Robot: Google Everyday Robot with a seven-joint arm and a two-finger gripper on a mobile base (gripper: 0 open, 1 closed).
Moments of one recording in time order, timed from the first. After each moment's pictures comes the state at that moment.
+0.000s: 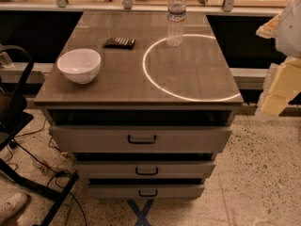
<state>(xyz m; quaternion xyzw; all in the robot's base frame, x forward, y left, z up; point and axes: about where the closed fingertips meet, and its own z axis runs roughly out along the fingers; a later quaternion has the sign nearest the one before) 0.438 -0.213 0.989 -0.60 0.78 -0.05 0.18</state>
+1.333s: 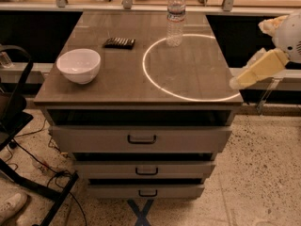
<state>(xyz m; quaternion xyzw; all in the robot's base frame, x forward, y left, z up) 0.530 -0.228 0.972 -0.48 0.78 0.06 0.39</state>
